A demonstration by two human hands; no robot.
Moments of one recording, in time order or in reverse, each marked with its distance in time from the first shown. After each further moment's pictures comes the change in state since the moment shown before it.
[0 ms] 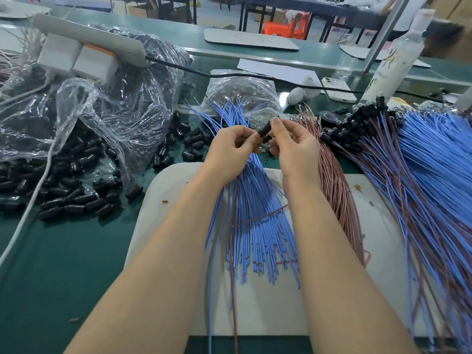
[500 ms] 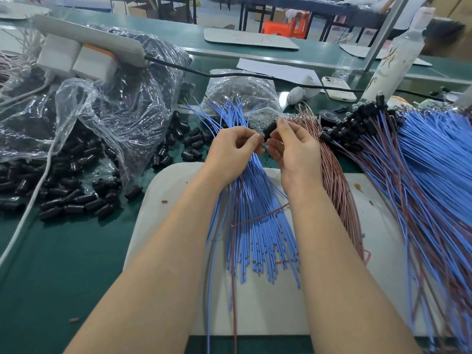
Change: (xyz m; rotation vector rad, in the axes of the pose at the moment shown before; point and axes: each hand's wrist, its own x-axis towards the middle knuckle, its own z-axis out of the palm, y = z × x) left_hand -0.002 0.000 0.002 0.005 -0.007 0.008; right_hand 0.003 -0.001 -0.002 0.193 0.026 0.172
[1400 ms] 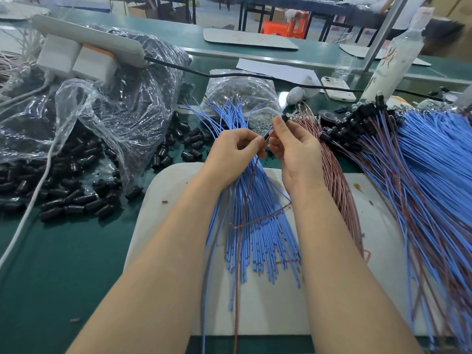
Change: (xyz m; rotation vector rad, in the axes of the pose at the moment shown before) left_hand -0.004 0.006 -0.001 0.011 -0.048 0.017; right_hand 0.002 -0.001 -0.002 0.012 -0.067 -0.017
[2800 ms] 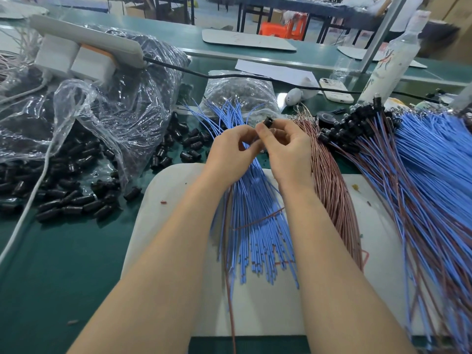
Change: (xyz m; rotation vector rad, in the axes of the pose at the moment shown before) left_hand 0.005 -0.002 0.002 0.187 0.077 0.065; right_hand -0.004 0.006 0.005 -0.468 -0.020 -0.278
